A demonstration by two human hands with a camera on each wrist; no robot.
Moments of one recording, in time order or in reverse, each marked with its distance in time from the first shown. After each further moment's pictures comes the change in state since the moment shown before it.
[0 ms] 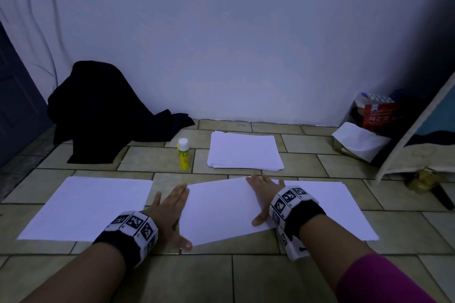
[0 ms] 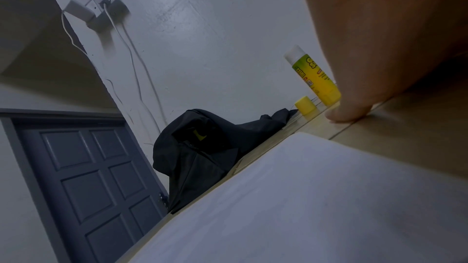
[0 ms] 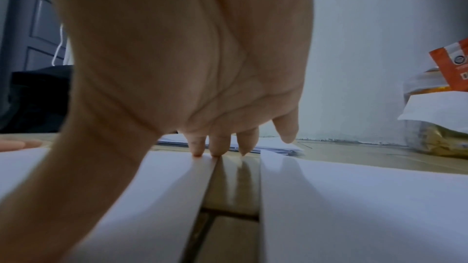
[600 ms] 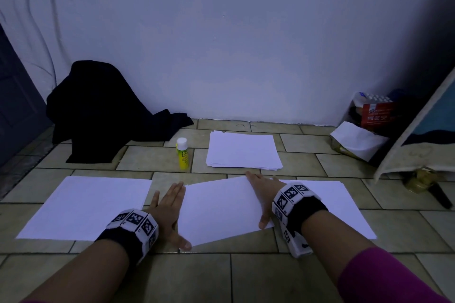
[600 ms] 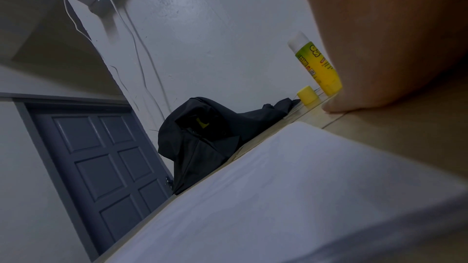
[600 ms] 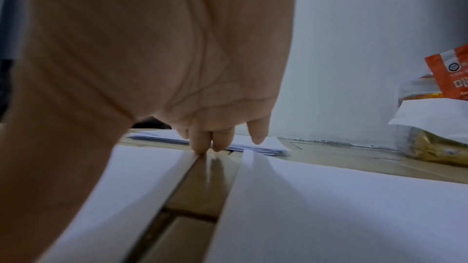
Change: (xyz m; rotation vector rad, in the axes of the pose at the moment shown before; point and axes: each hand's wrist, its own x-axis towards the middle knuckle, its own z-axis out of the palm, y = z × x) left_hand 0.004 0.002 0.005 0.026 0.012 -0.055; right_hand -0.017 -0.005 -0.017 0.025 0.020 -0.037
